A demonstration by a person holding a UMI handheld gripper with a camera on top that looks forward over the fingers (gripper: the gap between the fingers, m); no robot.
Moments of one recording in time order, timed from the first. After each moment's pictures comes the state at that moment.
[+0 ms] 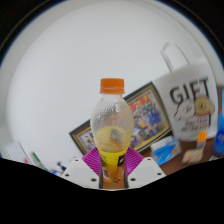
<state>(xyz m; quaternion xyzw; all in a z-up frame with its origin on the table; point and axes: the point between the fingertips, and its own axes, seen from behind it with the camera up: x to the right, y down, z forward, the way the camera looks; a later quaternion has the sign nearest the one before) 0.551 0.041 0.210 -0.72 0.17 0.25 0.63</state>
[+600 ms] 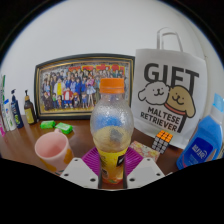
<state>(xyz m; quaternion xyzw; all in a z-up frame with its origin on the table) 0.687 0.034 -0.020 -0.83 0.04 -0.02 0.56</state>
